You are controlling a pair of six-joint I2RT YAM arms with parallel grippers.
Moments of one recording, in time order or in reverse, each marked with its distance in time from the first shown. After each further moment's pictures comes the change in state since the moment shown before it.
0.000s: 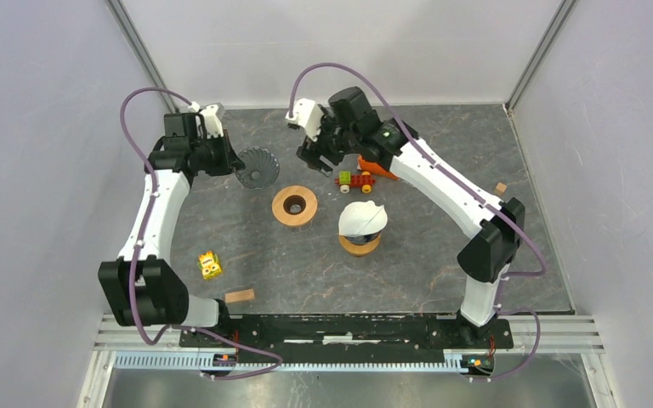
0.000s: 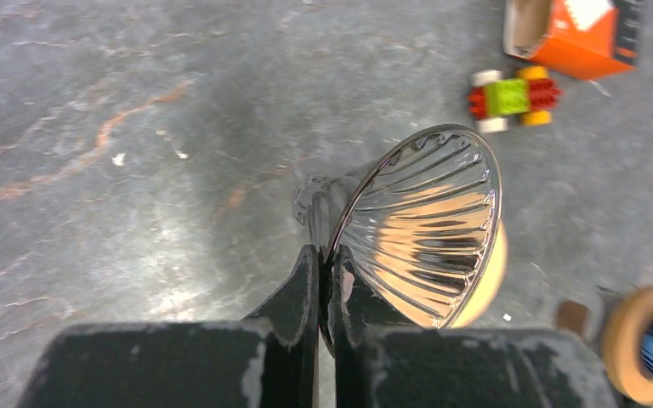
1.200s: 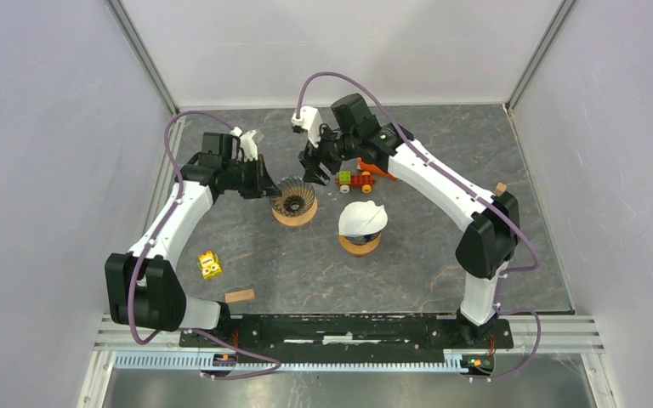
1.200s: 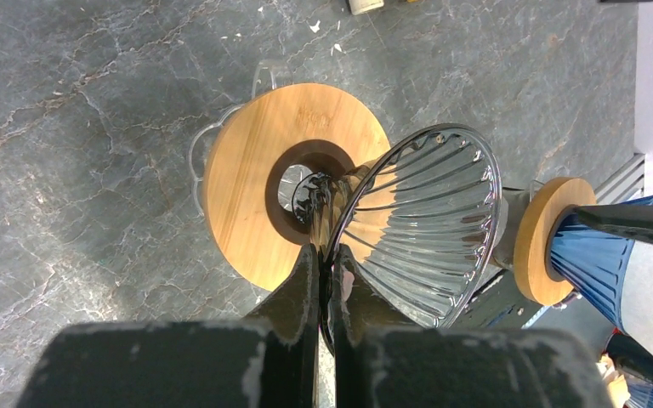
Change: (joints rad) left arm -0.185 -0.047 -0.177 0.040 0.202 -0.125; right arm -0.052 -0.001 -0.100 0.079 -0.264 0.111
